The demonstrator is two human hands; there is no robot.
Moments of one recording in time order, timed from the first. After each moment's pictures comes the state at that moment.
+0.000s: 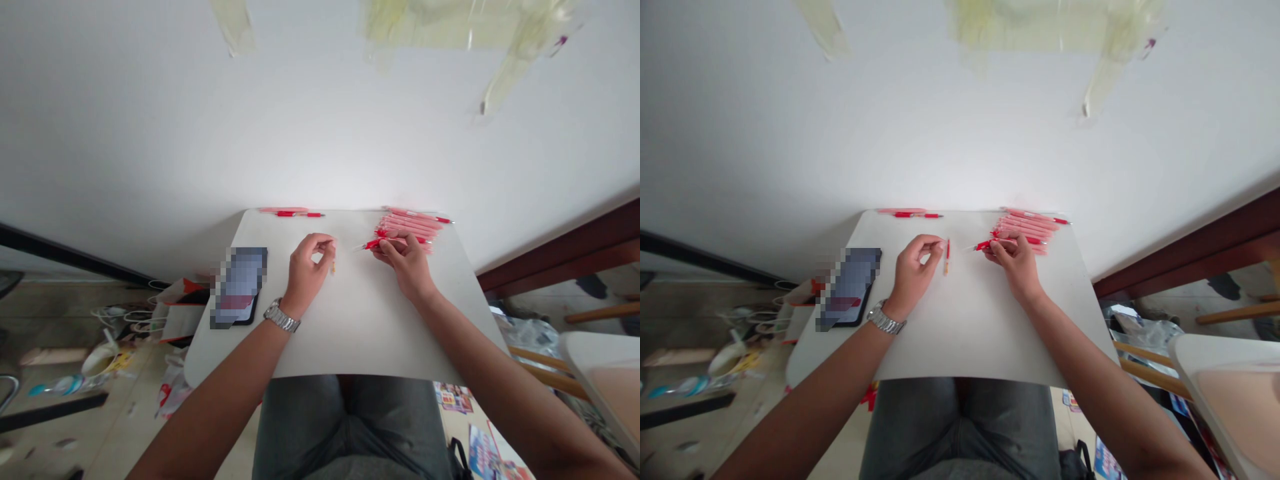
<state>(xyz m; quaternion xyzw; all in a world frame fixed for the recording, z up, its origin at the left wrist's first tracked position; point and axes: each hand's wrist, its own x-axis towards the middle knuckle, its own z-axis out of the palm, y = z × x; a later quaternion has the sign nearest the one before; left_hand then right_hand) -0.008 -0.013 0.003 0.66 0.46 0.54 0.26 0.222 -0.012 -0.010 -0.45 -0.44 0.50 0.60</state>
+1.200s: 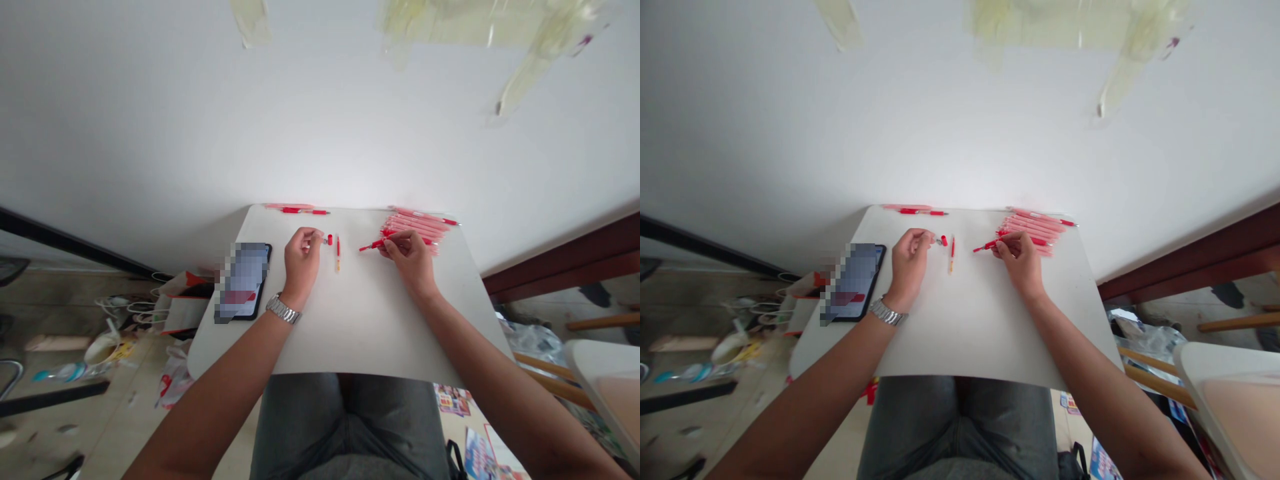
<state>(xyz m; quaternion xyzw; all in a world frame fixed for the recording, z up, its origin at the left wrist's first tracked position) -0.018 0.000 -0.003 0.52 0.54 0.59 0.30 0.226 0.000 -0.022 -0.50 -0.50 0.40 0.58</state>
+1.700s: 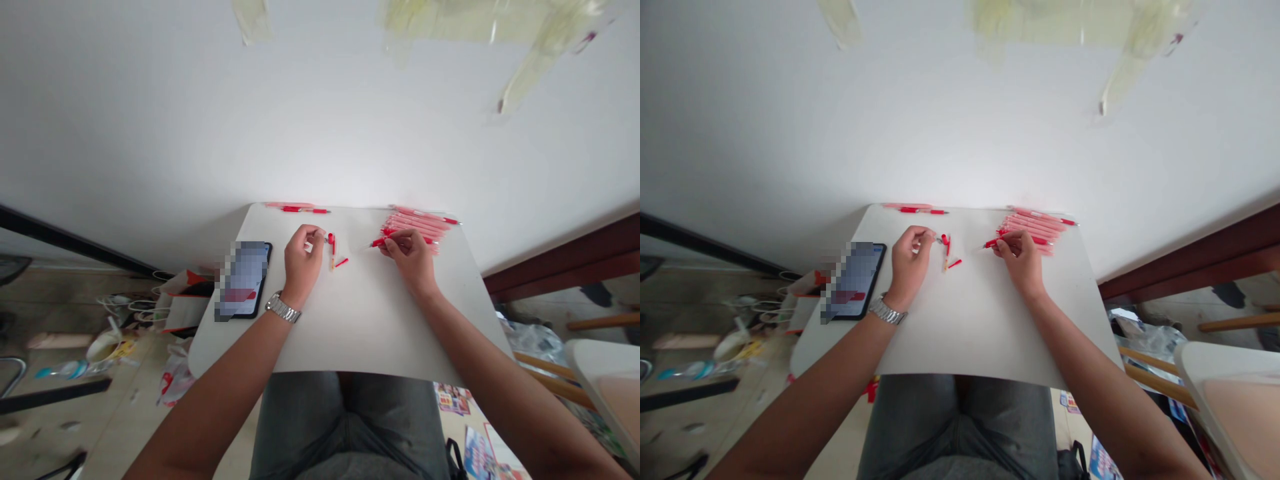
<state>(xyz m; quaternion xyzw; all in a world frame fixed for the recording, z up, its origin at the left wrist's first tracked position) -0.018 -0.004 0.003 0.58 0.54 0.56 0.23 0.225 -0.002 -0.018 -0.50 -0.51 0.39 0.59</state>
